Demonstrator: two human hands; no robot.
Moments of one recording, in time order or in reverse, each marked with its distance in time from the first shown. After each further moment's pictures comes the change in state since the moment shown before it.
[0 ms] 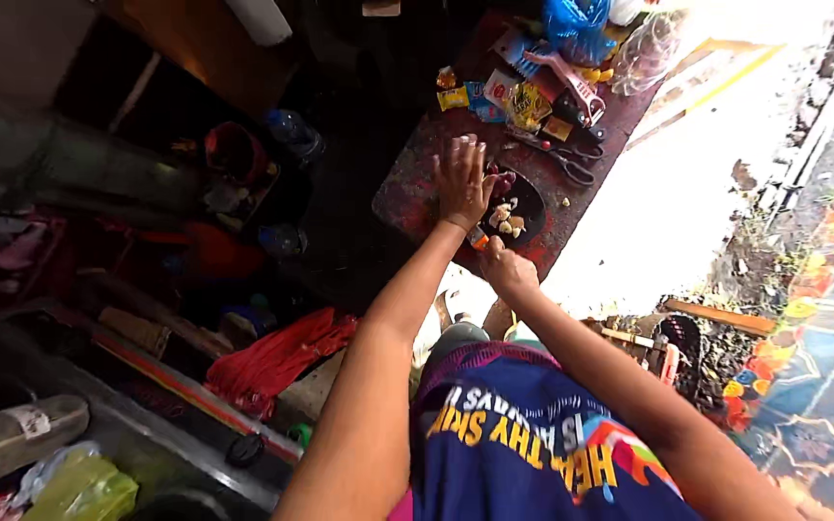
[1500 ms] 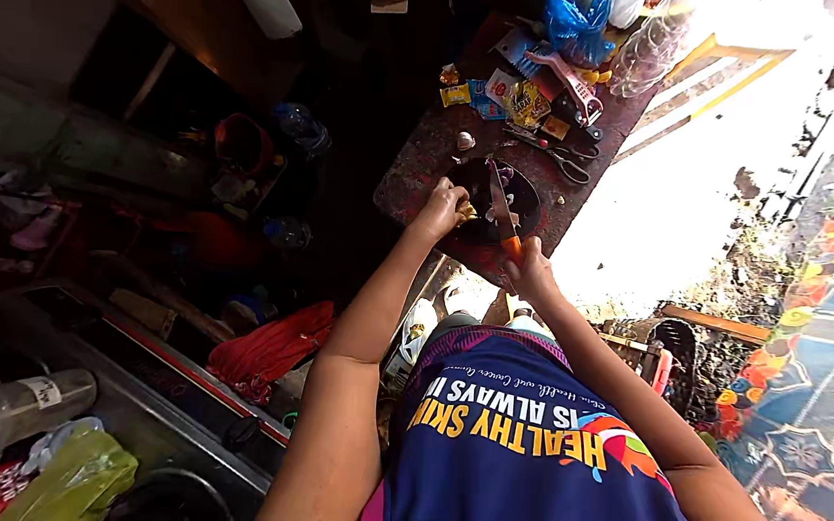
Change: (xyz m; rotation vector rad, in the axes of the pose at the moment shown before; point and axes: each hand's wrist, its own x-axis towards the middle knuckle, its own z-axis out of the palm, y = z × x) left_hand -0.011 0.002 -0.089 -0.311 -0.733 -0.329; right_hand -0.031 0.051 -0.009 0.486 0.056 -0.058
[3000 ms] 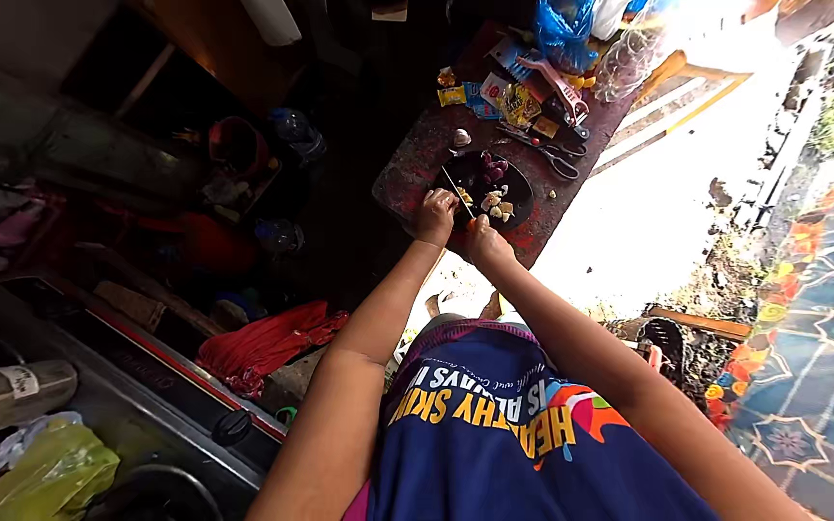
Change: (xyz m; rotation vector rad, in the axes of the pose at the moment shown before) left_hand -0.021 -0.025 0.061 0.028 0.602 0.188; right_hand 0.019 -0.058 0.040 -0.378 -0.075 0.070
